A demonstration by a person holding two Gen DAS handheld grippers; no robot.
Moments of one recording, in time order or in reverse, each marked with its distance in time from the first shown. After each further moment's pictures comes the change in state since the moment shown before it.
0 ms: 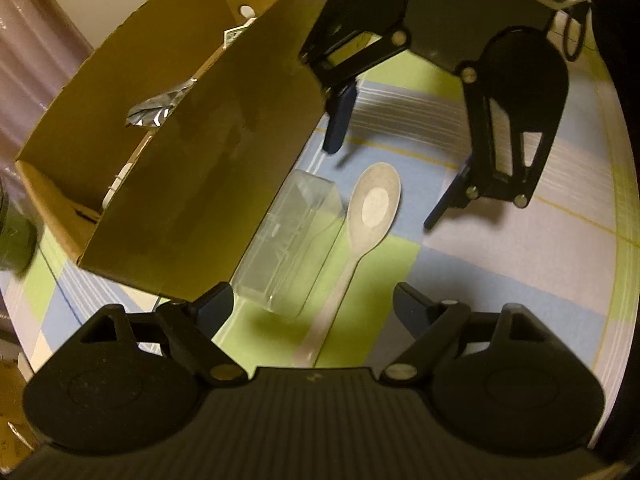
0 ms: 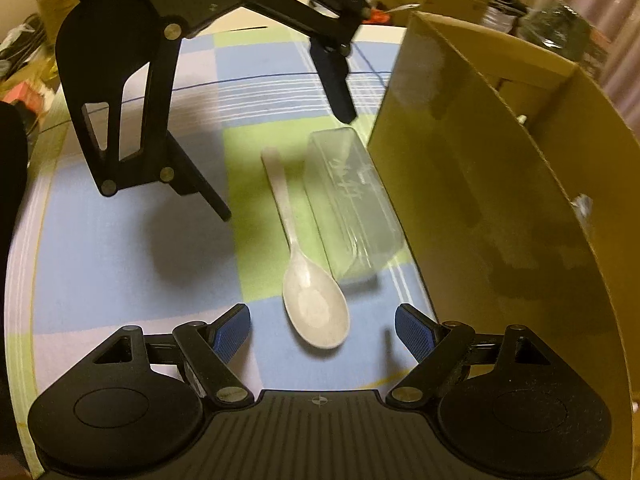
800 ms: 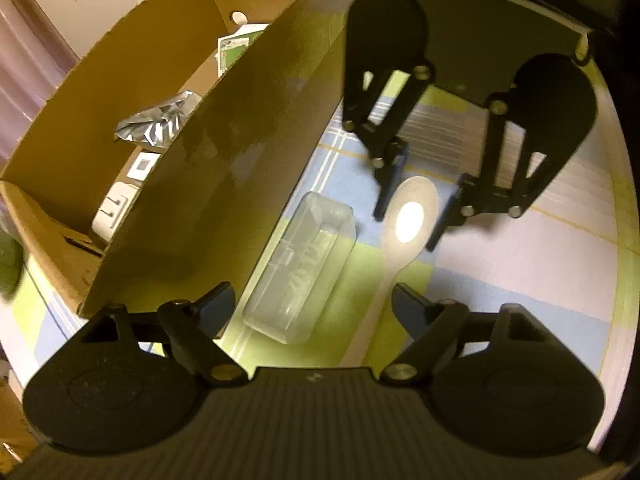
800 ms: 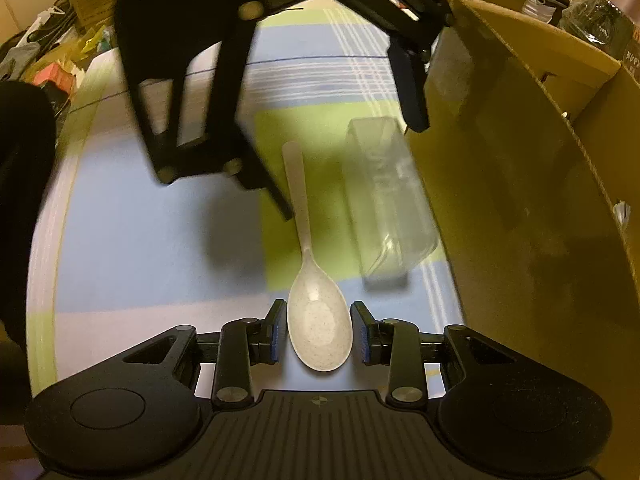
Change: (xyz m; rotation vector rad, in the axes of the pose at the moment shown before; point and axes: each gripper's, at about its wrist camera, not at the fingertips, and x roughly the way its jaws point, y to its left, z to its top) left arm 0.009 0.022 0.014 0.021 -0.014 -0.067; right arm 0.001 0.008 -0.002 -0.041 0.063 0.099
